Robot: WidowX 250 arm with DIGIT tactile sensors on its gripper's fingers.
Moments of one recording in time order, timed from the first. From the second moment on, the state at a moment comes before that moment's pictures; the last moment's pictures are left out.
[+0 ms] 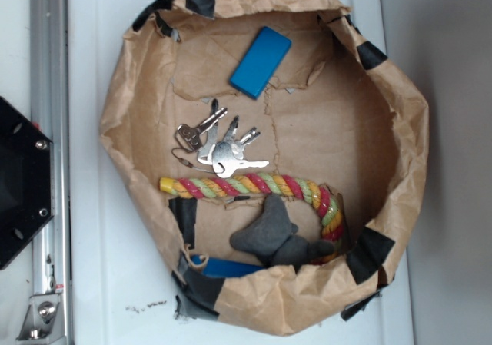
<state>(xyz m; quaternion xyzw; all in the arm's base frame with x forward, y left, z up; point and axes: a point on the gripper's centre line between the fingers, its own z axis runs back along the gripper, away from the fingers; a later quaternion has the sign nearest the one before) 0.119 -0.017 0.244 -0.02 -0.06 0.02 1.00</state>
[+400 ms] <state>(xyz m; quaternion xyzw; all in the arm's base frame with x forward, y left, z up) 0.119 -0.017 0.241 -0.02 -0.06 0.02 1.00</state>
